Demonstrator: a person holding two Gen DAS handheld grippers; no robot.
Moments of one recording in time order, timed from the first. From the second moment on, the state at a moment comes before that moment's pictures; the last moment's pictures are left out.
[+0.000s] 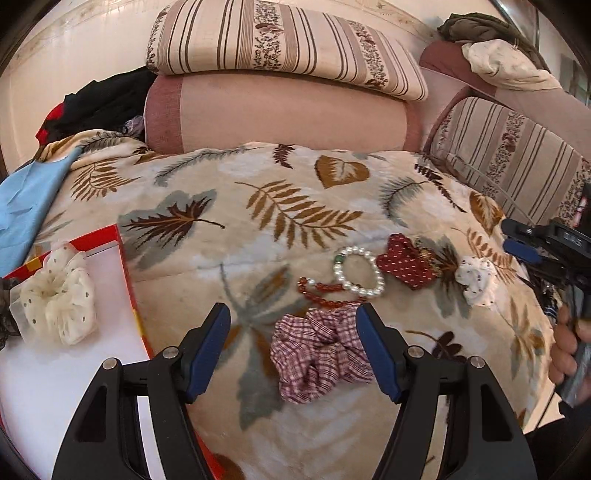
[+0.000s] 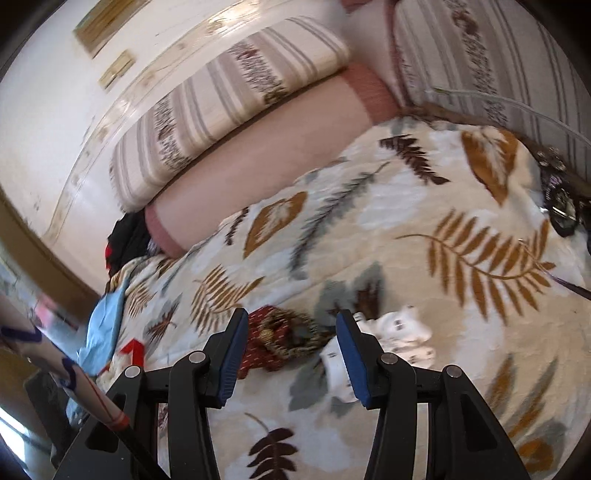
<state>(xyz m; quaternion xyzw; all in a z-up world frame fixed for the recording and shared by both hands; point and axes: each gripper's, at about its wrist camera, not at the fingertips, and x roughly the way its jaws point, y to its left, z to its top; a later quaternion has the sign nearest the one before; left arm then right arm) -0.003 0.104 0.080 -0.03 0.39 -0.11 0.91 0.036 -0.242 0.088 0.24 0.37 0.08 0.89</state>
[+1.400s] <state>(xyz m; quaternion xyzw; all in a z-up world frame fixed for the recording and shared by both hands) 0.024 0.061 0.026 -0.02 0.44 -0.06 0.90 0.048 -0.274 0.057 0.23 0.44 0.06 0.87</state>
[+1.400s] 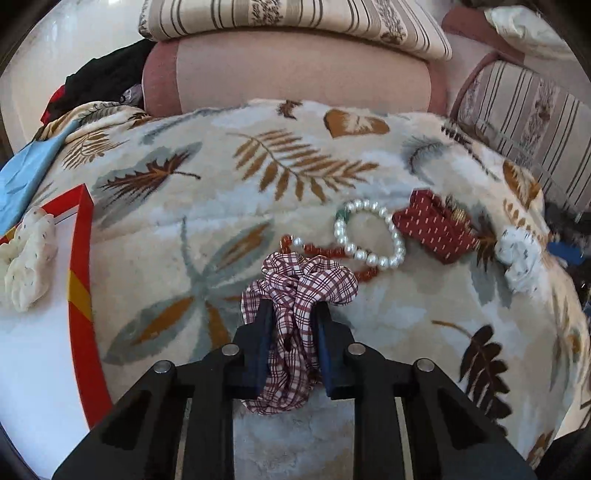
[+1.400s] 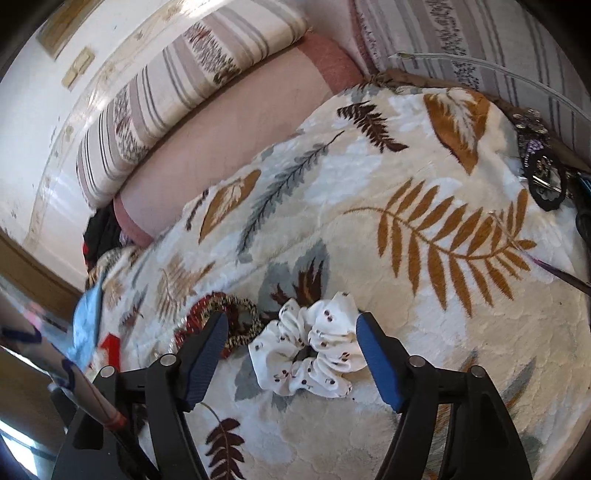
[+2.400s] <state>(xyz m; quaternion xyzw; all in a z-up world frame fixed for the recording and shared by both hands) 0.012 0.054 0.055 0.00 0.37 -0.09 0.92 0.033 -0.191 0.075 0.04 0.38 0.06 0.92</state>
